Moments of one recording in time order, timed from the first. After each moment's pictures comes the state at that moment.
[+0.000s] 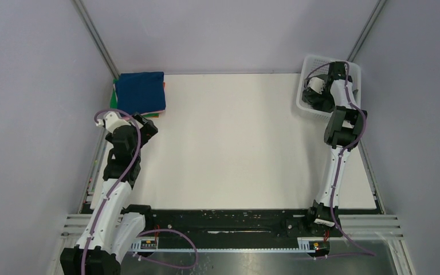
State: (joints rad) left arm -0.05 0.78 0.60 -0.15 -0.31 -0.60; right arm -0.22 2.55 2.29 -0.80 0.27 -1.34
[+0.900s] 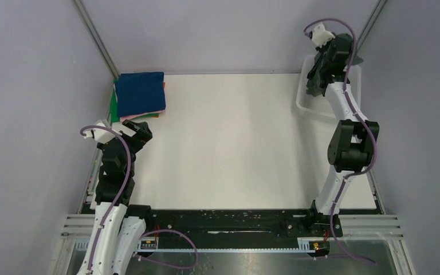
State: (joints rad) left arm -0.05 0.54 0.60 -0.25 -0.29 -0.63; right arm -0.08 2.01 1.72 0.25 0.29 -1.04
